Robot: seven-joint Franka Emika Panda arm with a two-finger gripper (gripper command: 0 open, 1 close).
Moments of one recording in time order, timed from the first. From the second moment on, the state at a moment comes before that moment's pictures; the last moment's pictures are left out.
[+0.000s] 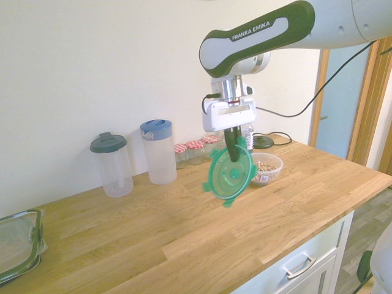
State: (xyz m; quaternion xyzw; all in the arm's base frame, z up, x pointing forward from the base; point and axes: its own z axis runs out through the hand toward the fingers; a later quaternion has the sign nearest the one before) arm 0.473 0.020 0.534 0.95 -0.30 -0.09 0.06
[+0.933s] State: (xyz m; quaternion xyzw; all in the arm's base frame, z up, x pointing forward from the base) arm 0.530 -0.072 0.563 0.82 -0.29 0.11 0.48
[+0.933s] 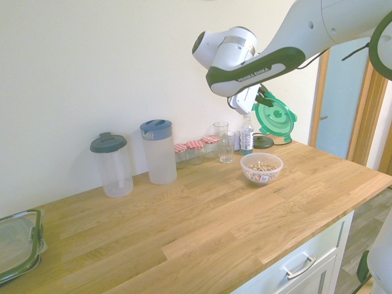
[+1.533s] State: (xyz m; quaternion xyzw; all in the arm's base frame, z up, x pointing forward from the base) arm 0.547 -0.059 0.476 0.77 -0.33 0.15 0.53
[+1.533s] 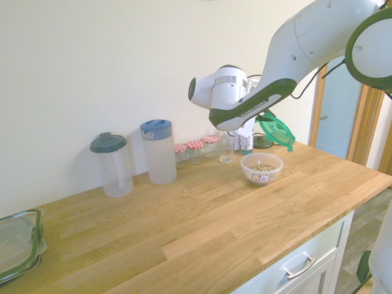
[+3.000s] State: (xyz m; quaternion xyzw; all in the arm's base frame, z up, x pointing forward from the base) arm 0.547 -0.020 0.412 0.73 -0.30 0.14 0.60
